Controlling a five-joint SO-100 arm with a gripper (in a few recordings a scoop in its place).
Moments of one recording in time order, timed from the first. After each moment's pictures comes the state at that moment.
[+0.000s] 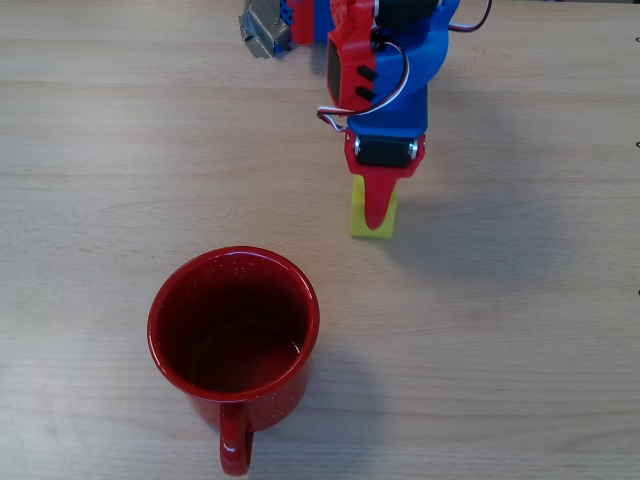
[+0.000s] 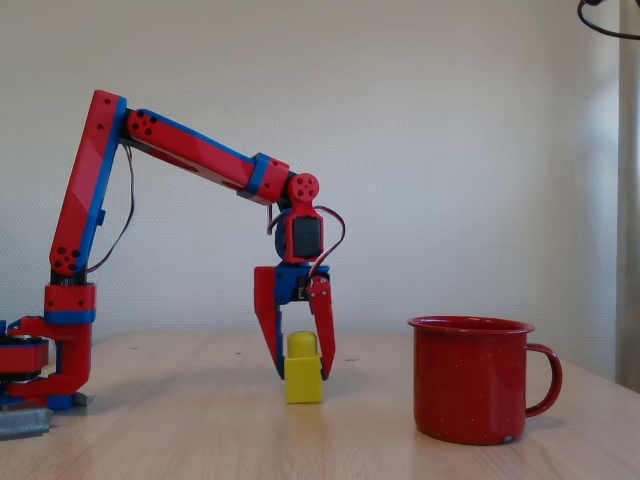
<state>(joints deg) -14.8 80.5 97.5 65.4 20.6</state>
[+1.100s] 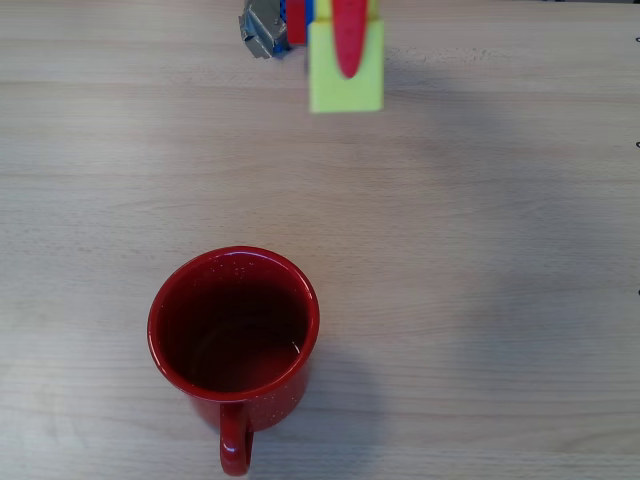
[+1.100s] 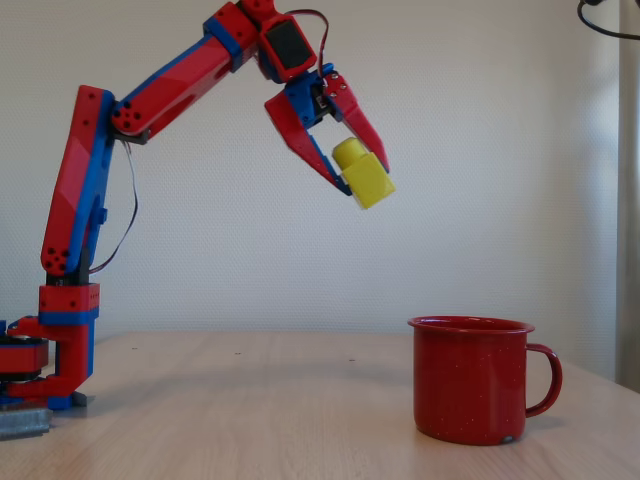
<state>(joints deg) -4.7 82.0 34.9 97.7 6.6</state>
